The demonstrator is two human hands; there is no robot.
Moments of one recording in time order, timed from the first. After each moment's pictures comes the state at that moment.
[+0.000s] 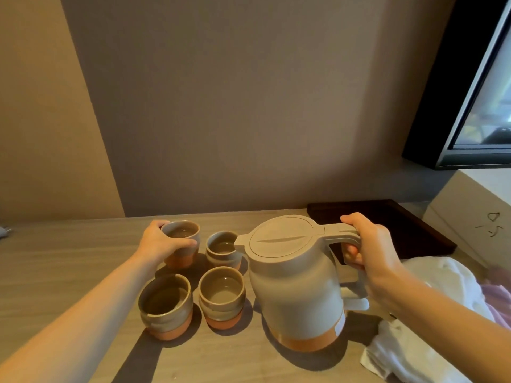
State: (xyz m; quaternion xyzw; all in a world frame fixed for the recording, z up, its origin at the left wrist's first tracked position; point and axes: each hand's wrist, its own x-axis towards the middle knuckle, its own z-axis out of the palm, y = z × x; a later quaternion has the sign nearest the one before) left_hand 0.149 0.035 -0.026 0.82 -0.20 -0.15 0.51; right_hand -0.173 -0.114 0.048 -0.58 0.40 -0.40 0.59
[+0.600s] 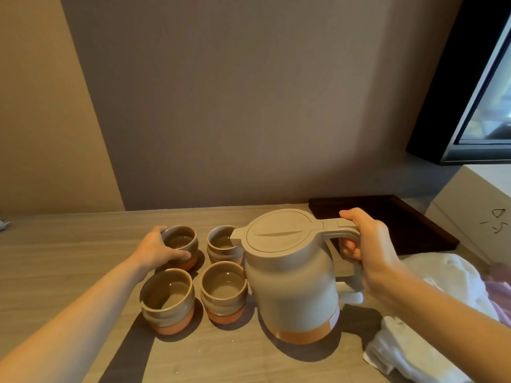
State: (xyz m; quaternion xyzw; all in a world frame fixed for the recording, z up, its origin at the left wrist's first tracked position) left_hand 0.158 0.041 -0.044 0.87 -0.21 -0.18 0.40; right_hand -0.164 -0.111 0.046 -0.57 0.39 -0.40 0.61
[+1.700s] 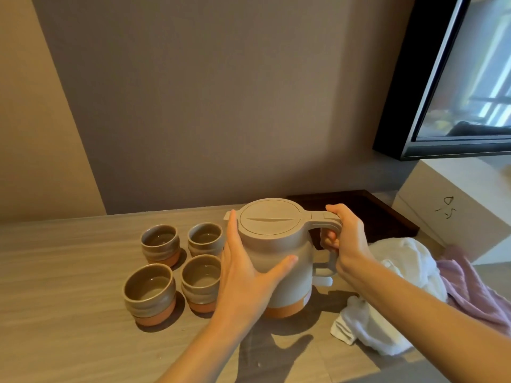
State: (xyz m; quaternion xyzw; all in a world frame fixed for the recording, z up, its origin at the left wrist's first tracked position) left_hand -0.089 0.024 0.002 0.66 -0.39 -0.14 0.62; right_hand -0.189 -0.123 0.032 -0.49 0.35 -0.45 0.66
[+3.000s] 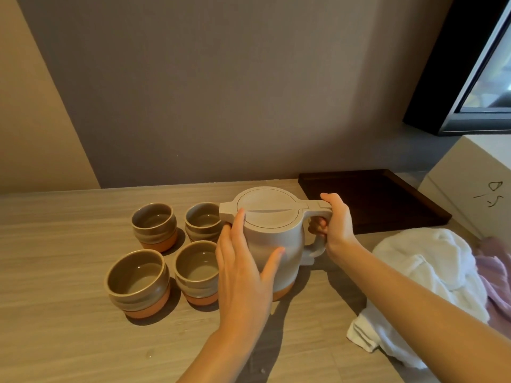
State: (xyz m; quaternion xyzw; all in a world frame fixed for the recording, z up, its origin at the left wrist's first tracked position) left_hand -0.072 -0.007 -0.054 0.76 -0.37 0.02 0.54; right_hand -0.131 -0.183 -0.032 -0.54 0.34 -0.40 0.66
